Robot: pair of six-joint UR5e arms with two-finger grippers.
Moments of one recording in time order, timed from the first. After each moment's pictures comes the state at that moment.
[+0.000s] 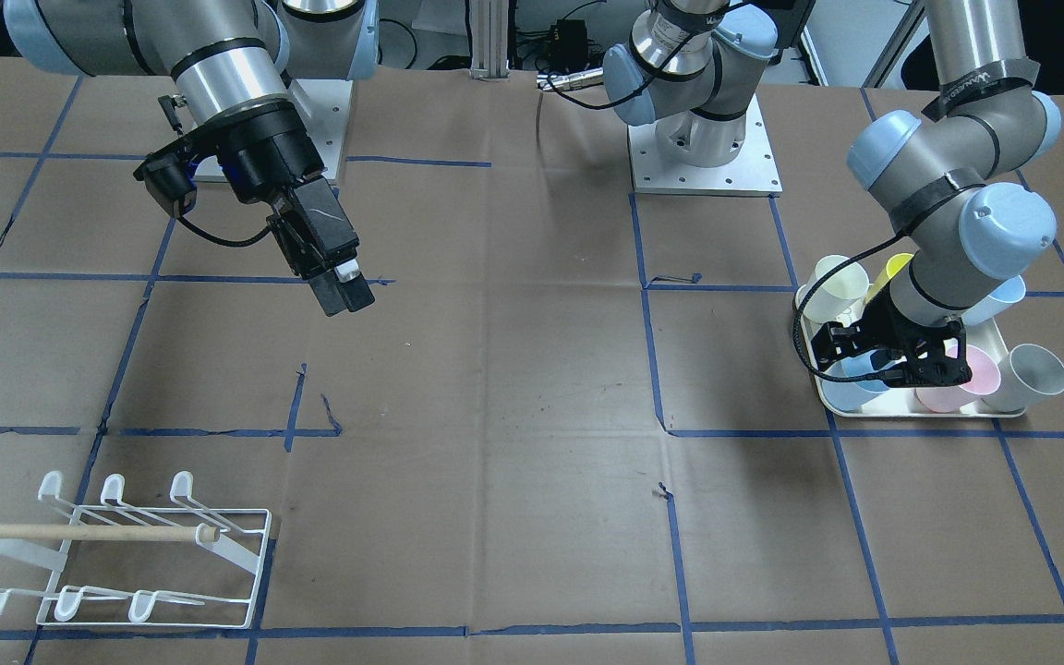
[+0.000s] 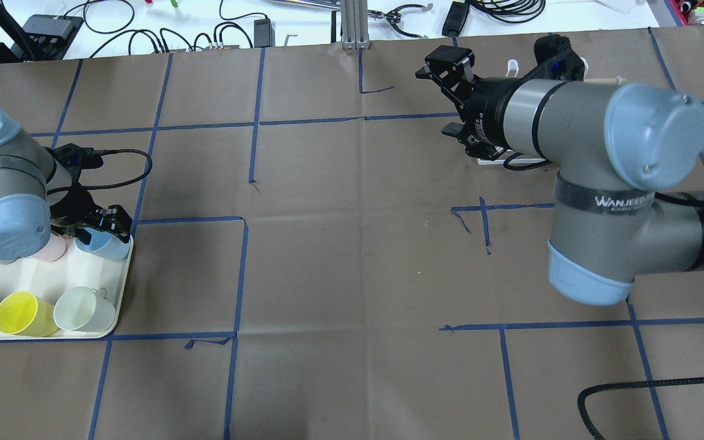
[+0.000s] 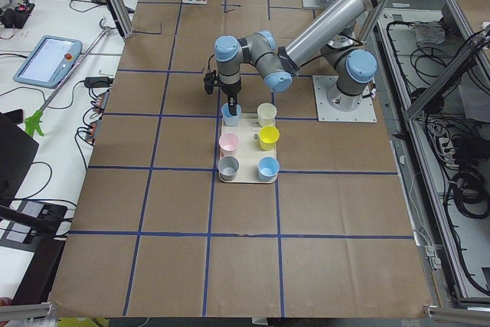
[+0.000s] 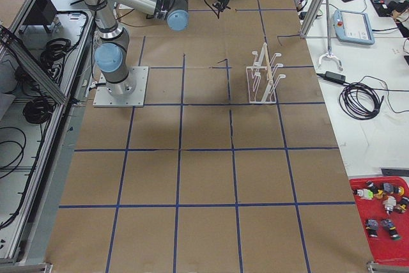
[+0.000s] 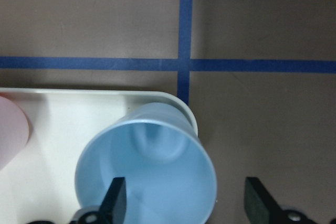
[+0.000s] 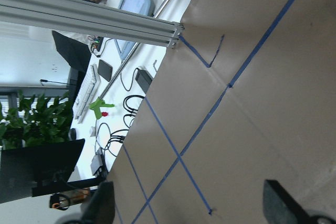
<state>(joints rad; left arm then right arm) -1.12 -1.77 -2.03 -0.95 1.63 0.43 1.60 -1.62 2.15 -3.02 -1.12 1.16</state>
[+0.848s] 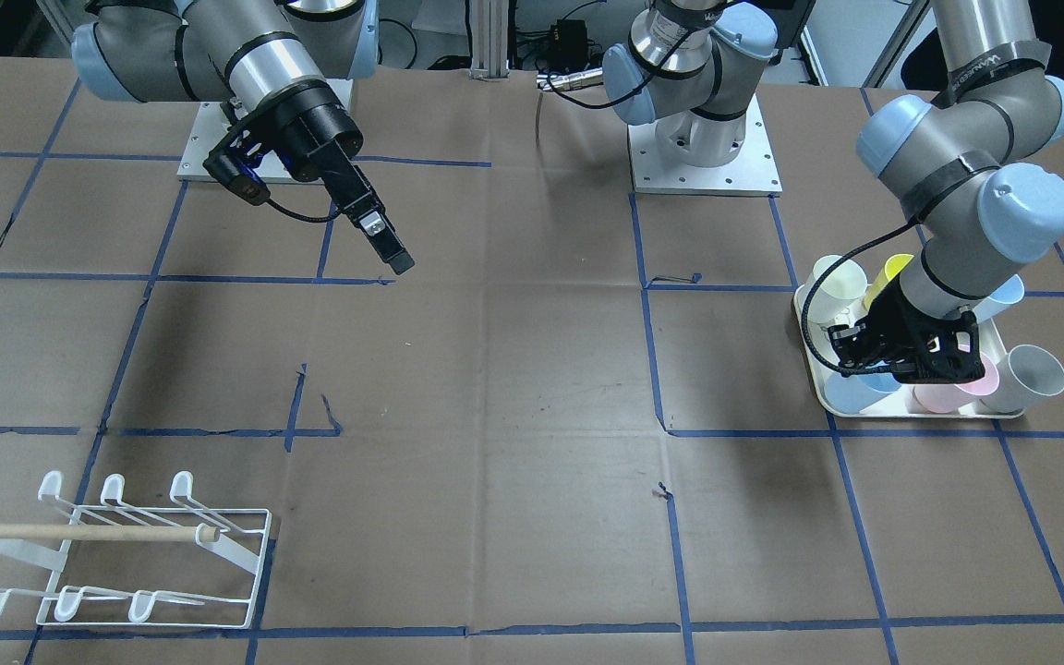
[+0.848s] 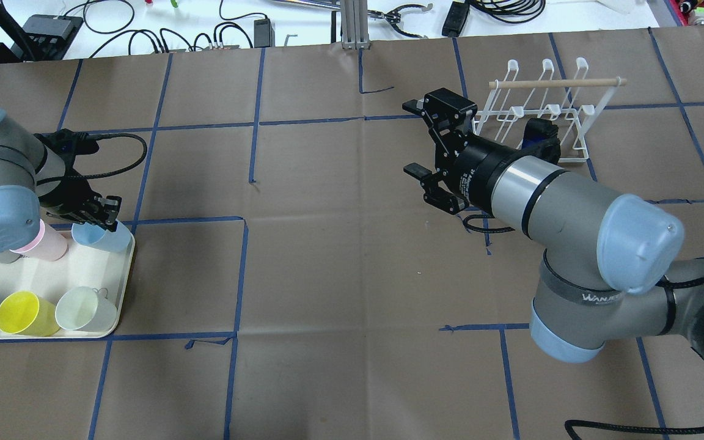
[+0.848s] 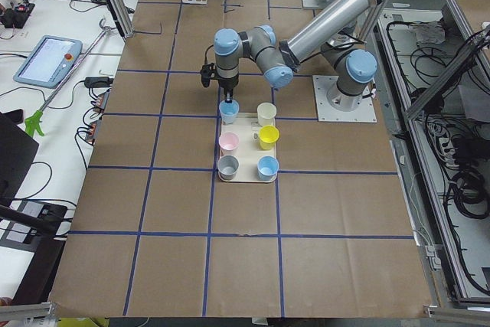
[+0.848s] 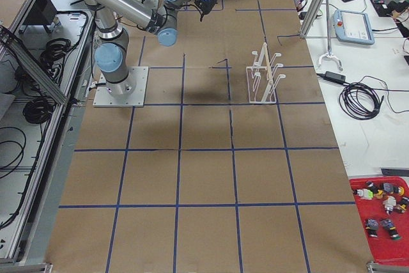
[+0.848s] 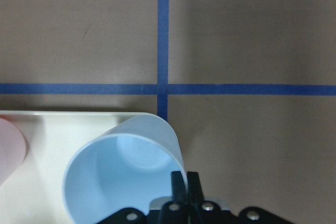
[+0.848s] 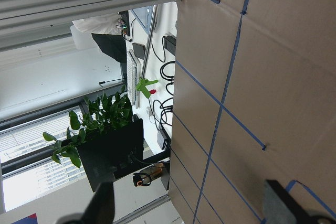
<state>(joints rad) -1.13 -1.72 -1.98 -1.02 1.56 0.43 1.62 -1.61 2.32 -3.37 -0.99 1.57</state>
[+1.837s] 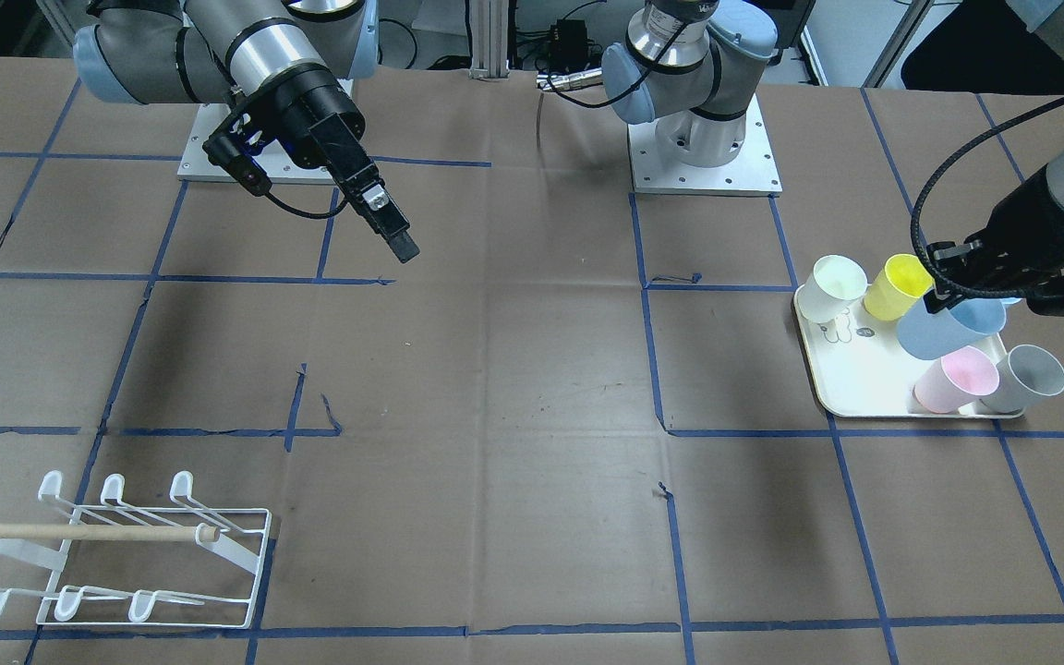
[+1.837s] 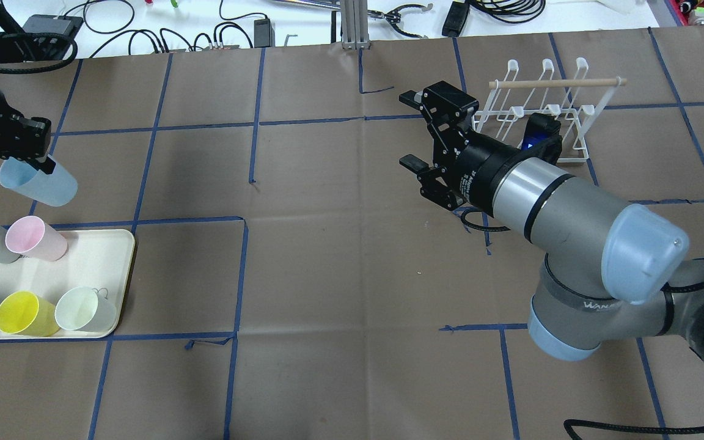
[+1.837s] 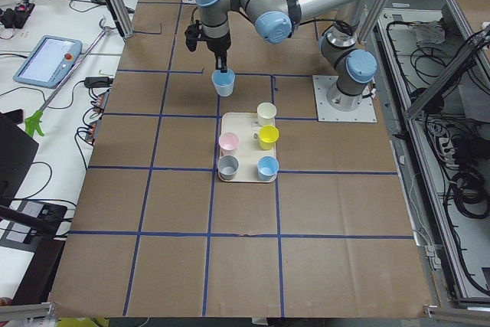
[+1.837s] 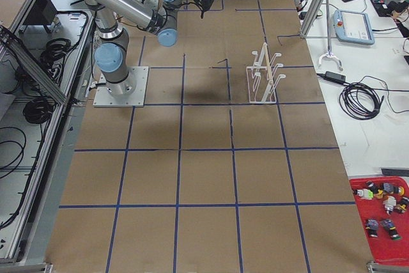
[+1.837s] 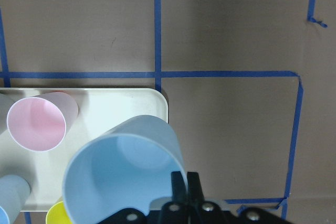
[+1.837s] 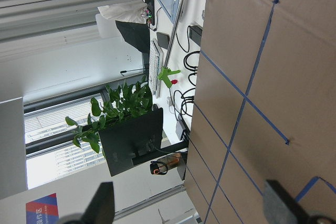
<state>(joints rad) -1.15 -1.68 -1.54 -1.57 1.54 0.45 1.62 -1.61 2.32 -3.45 -0.97 1.58</state>
